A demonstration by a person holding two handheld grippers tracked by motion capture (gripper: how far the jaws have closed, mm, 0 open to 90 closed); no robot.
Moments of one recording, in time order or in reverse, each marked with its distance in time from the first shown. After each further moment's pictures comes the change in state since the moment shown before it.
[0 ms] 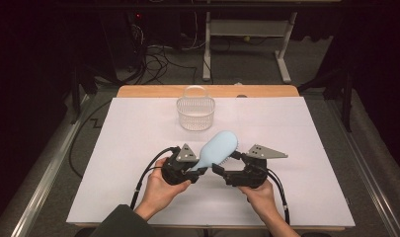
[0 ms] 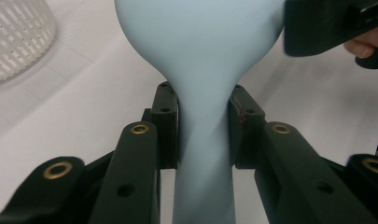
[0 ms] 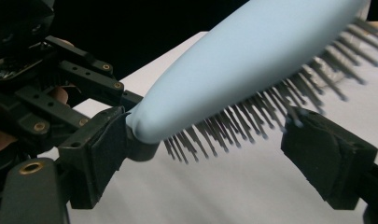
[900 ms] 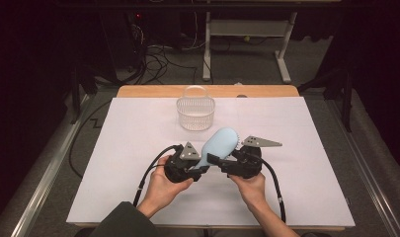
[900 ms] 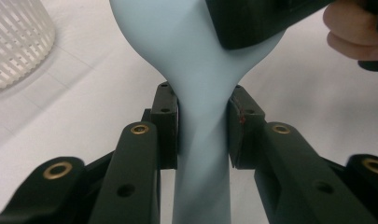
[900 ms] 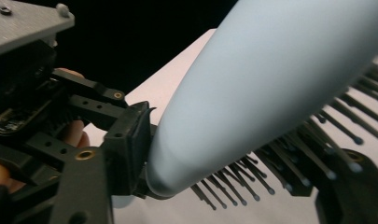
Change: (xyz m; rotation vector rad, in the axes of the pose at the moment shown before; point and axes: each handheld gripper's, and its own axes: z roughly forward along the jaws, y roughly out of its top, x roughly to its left) left arm 0.001 0.007 0.004 0.018 0.007 0.013; right arm -0.003 0.019 0.013 0.032 0.060 0.111
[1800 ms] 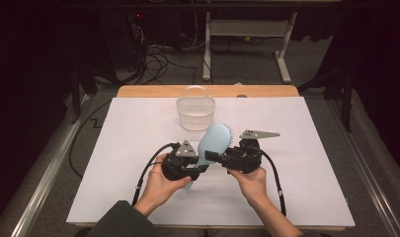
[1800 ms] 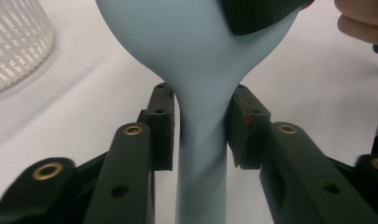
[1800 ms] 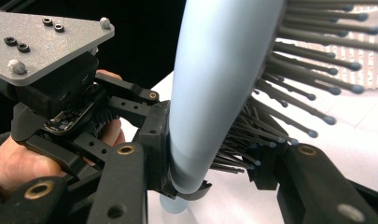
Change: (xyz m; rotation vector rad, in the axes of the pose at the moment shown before) left arm 0.007 -0.001 -0.005 -0.021 -0.029 -0.017; right arm 0.004 0.020 0.000 0.073 0.102 0.020
